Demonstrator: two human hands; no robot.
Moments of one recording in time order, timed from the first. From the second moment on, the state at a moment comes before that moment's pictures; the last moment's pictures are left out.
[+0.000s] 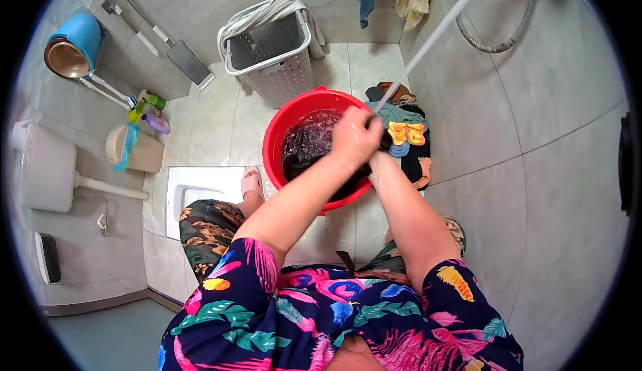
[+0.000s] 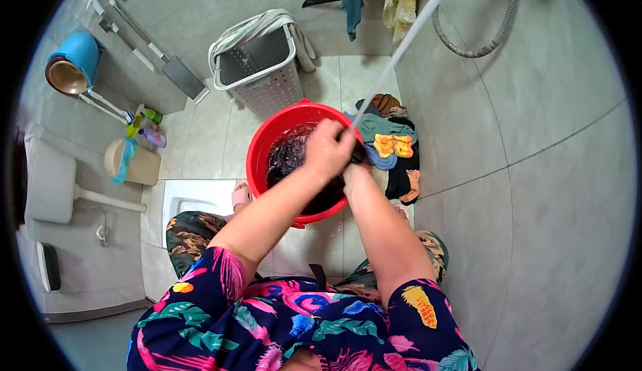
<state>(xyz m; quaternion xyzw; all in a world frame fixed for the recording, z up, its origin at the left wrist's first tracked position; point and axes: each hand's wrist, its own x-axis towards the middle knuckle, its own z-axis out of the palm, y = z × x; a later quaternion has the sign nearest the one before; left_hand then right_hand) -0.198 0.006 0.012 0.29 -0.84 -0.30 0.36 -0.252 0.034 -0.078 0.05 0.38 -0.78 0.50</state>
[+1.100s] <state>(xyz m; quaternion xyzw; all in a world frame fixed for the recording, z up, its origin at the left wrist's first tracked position) -0.133 -0.077 -0.168 0.34 -0.89 -0.24 -0.18 -0.221 0.026 -0.069 -0.46 0.82 -0.07 0.34</state>
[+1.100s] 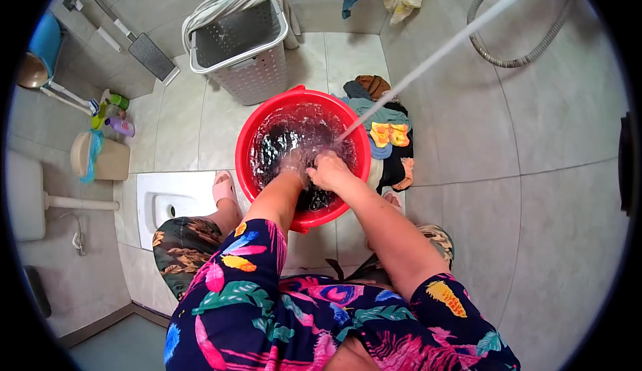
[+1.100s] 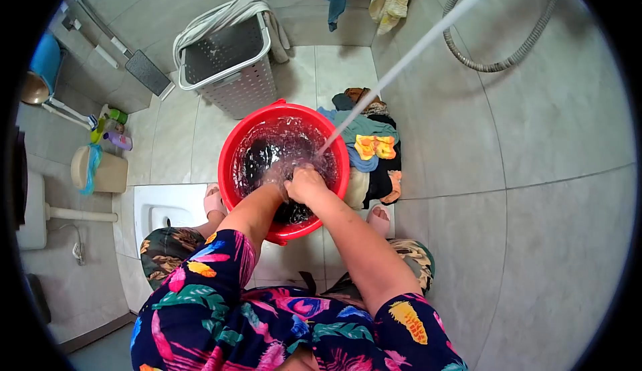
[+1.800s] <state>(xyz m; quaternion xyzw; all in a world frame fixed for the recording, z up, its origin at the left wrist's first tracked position) -0.155 0.057 0.040 0.16 -0.89 -0.31 0.29 -0.247 0.043 -0.066 0.02 0.21 -0.70 0.69</state>
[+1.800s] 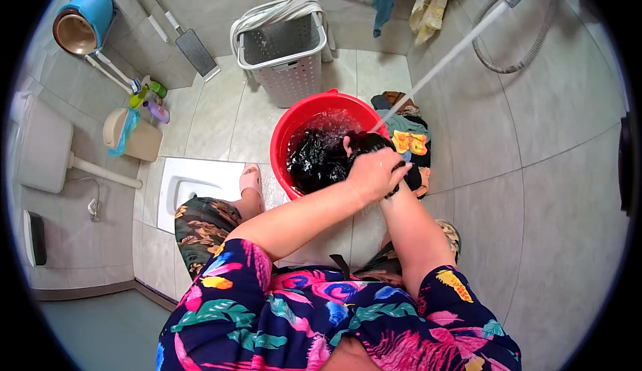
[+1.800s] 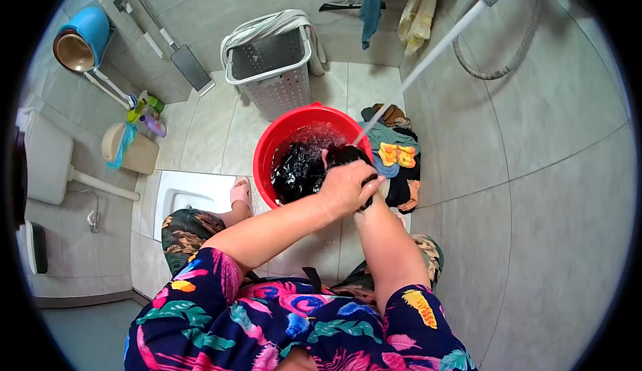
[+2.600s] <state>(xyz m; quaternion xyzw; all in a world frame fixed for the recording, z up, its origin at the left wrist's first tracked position) -0.118 -0.098 -0.084 0.51 -0.54 -0.65 0.19 -0.248 0.034 -0.097 -0.01 0.60 -0.51 0.62</state>
